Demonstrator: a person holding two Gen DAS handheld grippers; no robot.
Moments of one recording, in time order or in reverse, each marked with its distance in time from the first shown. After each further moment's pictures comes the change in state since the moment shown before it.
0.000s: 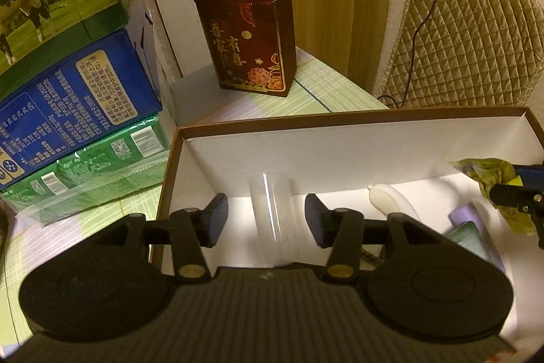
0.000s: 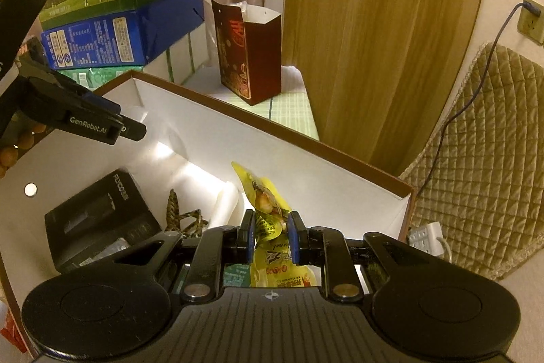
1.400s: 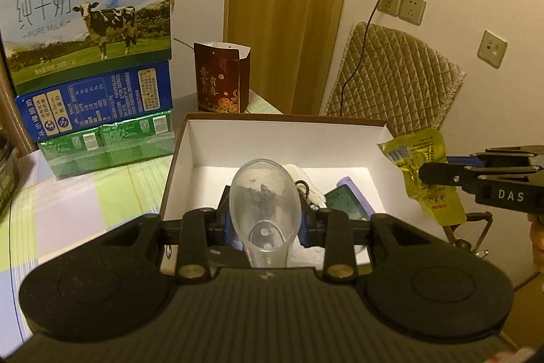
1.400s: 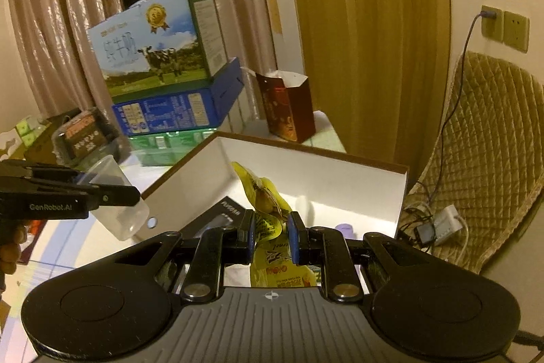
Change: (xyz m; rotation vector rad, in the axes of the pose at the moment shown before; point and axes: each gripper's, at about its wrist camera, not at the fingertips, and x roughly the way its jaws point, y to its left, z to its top) left arm -0.194 0.003 -0.091 -0.092 -0.195 -0.177; right arm -0.155 0.060 -0.024 0.168 -0.165 0.094
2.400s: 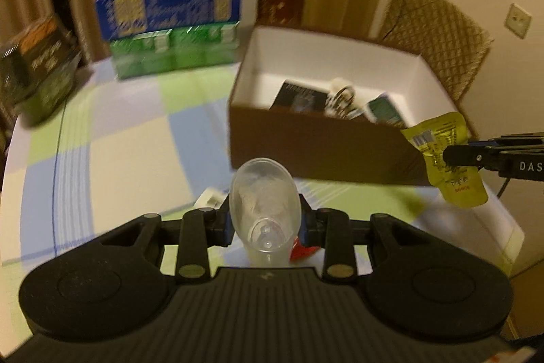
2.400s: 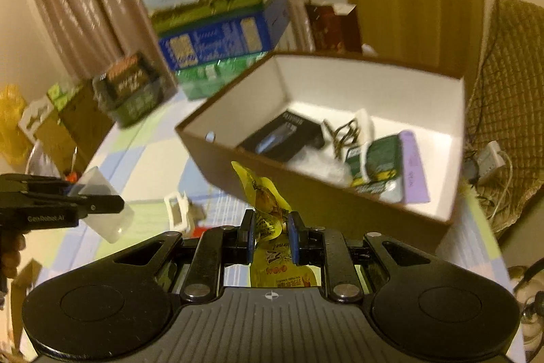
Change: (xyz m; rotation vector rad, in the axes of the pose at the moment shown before) left arm -0.072 0.032 -0.113 -0.086 0.109 0.105; right arm -0.013 0.050 -0.073 0.030 0.141 0.121
